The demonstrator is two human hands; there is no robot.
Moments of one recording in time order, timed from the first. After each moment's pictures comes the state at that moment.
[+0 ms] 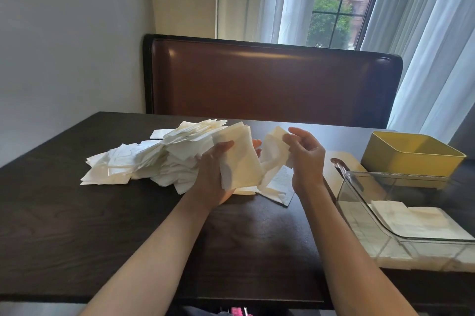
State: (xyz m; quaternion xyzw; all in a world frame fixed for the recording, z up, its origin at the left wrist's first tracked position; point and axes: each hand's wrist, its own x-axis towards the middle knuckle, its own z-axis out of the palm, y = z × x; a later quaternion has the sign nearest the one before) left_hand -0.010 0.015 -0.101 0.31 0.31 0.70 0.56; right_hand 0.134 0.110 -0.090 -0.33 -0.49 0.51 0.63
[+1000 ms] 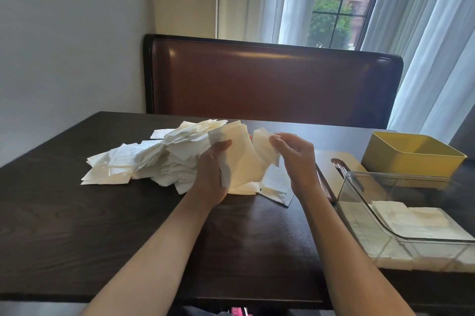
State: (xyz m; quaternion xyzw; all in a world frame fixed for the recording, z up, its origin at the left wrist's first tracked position) left_hand -0.010 0.011 -0.095 0.30 0.32 0.74 0.51; right_hand 0.131 0.107 -0.091 -0.31 -0.64 0.43 0.56
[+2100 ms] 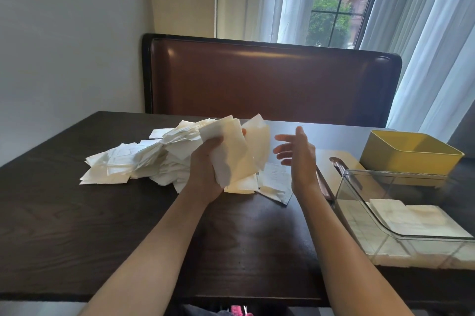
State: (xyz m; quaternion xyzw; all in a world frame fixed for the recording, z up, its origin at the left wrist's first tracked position) left_hand -0.013 0.006 -0.091 0.29 0.26 0.76 0.52; right_hand 0.133 0.108 -0.093 -0.36 -0.58 0.46 0.56
